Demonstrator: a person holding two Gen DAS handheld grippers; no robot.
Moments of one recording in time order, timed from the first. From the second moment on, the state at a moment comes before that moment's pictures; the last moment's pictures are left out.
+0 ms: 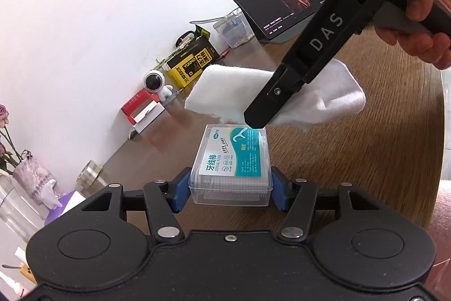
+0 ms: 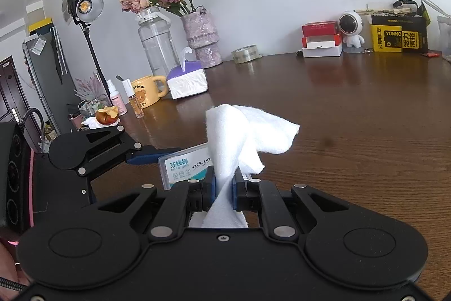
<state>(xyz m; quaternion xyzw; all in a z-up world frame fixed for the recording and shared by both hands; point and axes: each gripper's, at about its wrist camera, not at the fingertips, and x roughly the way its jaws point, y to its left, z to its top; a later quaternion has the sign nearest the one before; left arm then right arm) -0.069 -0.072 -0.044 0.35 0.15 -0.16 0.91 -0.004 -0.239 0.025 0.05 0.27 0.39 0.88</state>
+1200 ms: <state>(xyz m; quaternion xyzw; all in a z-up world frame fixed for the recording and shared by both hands) -0.078 -0.073 -0.057 0.36 0.13 -0.15 0.91 -0.002 -0.213 0.031 0.04 0.26 0.43 0.86</state>
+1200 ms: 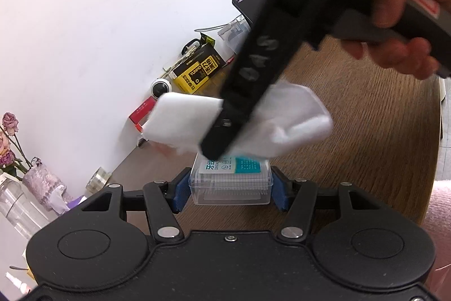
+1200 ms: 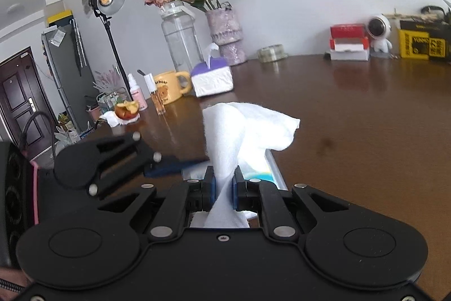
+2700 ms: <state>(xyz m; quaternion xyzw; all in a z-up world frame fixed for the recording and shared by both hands) -0.078 -0.073 -0.051 0.36 0.13 -0.15 0.91 0.003 -0.242 0.009 0.08 0.29 0.39 0.87</state>
